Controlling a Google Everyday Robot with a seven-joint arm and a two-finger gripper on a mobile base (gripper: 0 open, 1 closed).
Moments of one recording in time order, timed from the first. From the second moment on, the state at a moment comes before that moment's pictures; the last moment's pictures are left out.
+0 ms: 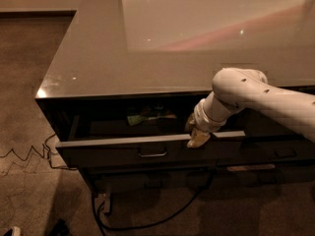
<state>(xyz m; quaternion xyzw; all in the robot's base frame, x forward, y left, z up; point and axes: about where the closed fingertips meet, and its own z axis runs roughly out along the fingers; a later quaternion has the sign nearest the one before) 0.570 -0.128 0.656 -0.73 0.66 0.04 0.18</state>
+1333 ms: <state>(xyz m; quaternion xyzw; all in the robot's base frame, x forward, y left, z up) 0.493 -0.122 0.623 -0.76 0.64 0.01 0.15</state>
